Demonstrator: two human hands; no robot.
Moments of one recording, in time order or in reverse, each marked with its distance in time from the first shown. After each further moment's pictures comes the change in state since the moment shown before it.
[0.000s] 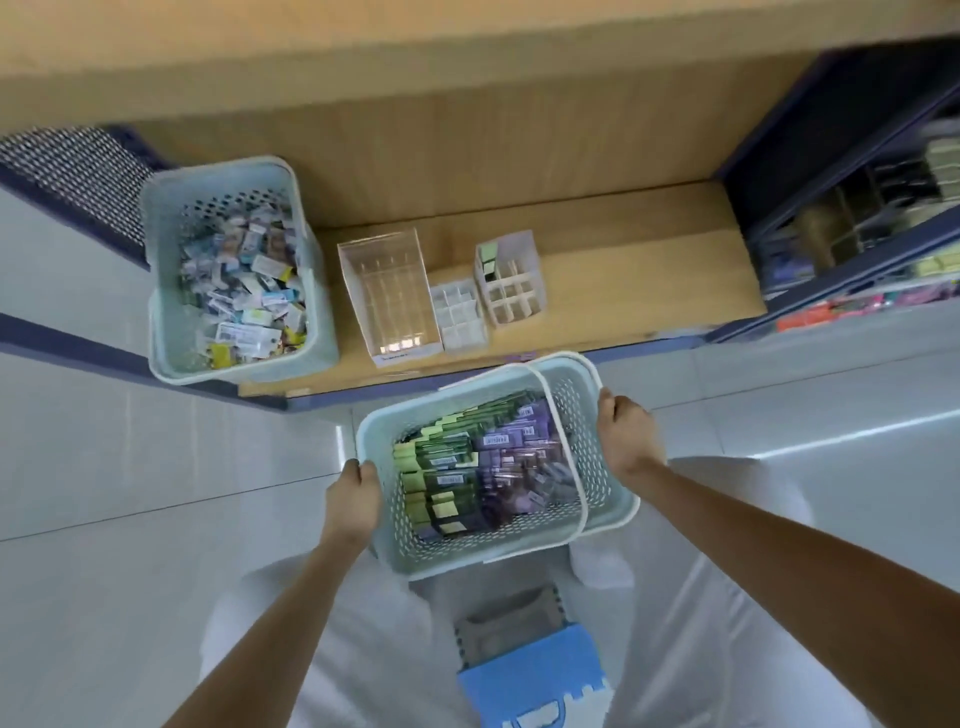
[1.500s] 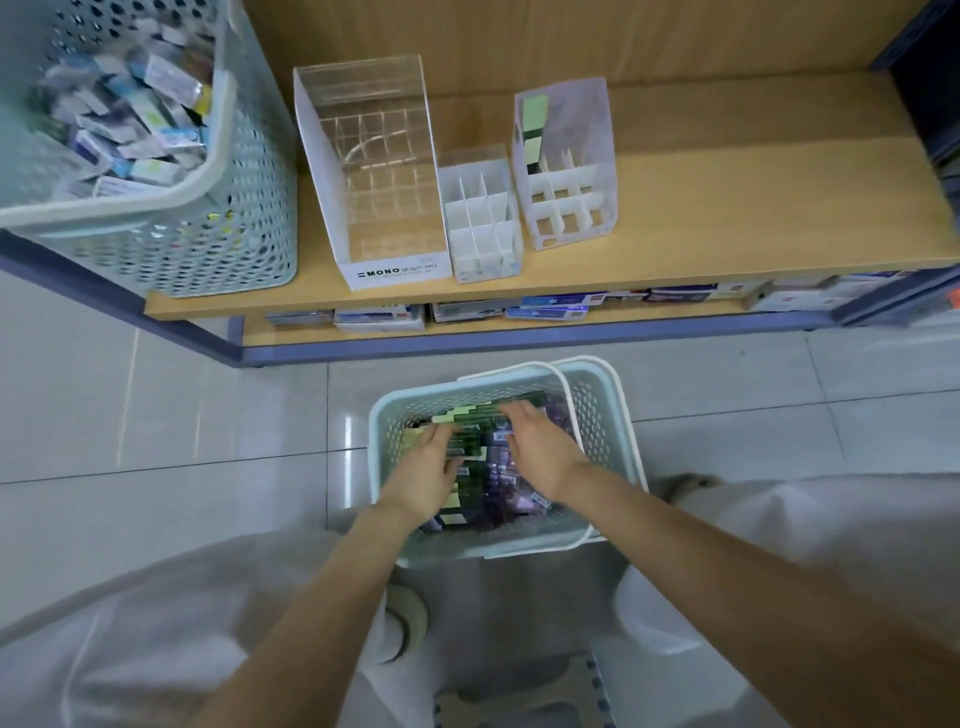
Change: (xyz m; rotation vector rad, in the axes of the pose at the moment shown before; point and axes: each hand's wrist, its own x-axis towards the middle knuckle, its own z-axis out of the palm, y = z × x) left_hand 0.137 -0.093 0.182 0.404 -0.182 0.547; right_hand 0.103 0.073 0.244 -0.299 -0.382 -0.650
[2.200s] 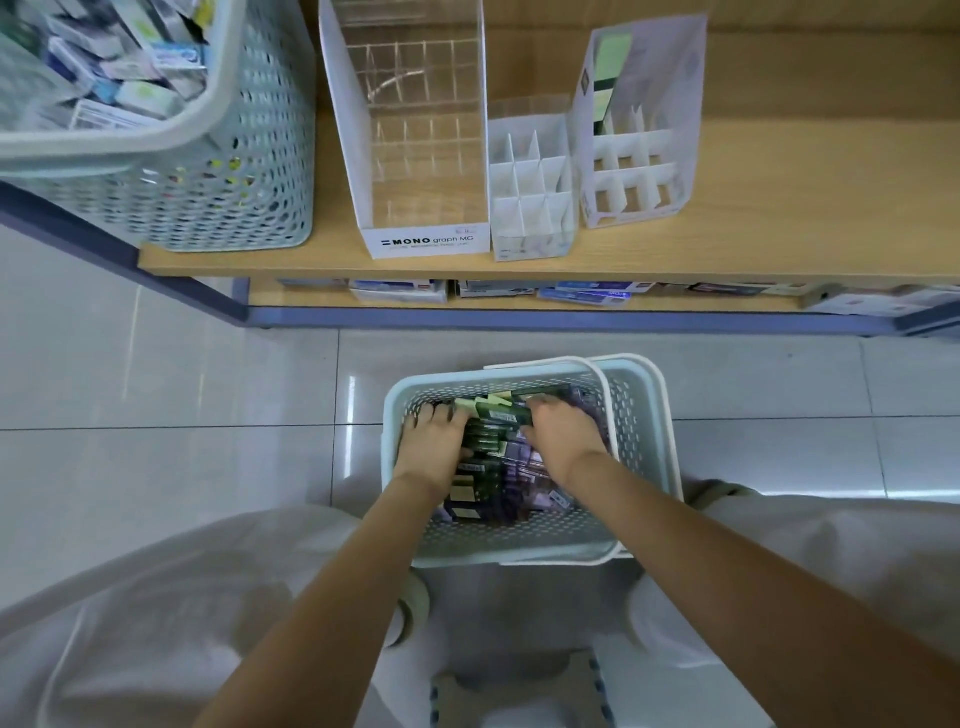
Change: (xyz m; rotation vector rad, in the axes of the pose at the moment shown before) left_hand 0.034 -0.023 0.014 0.409 -0.038 -0.078; right_hand 0.038 0.006 0.011 -0.368 -0.108 0.148
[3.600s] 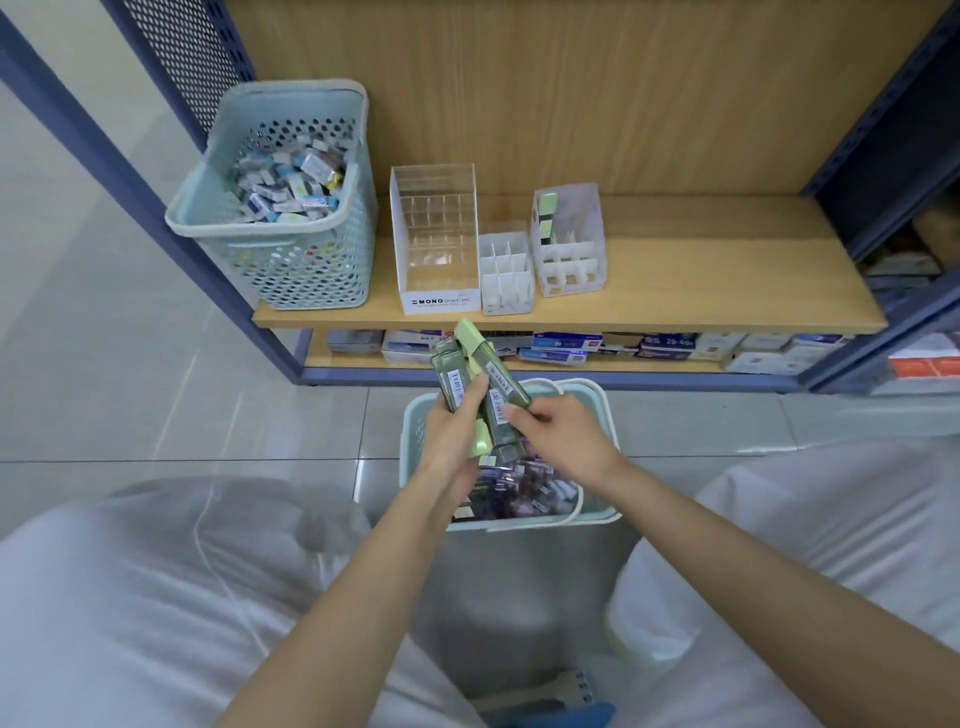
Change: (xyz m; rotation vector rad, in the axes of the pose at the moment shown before) left_hand -0.132 0.088 -0.110 -1.885 0.292 -0.234; right_hand -0.165 -0.029 -0.083 0.871 0.335 -0.116
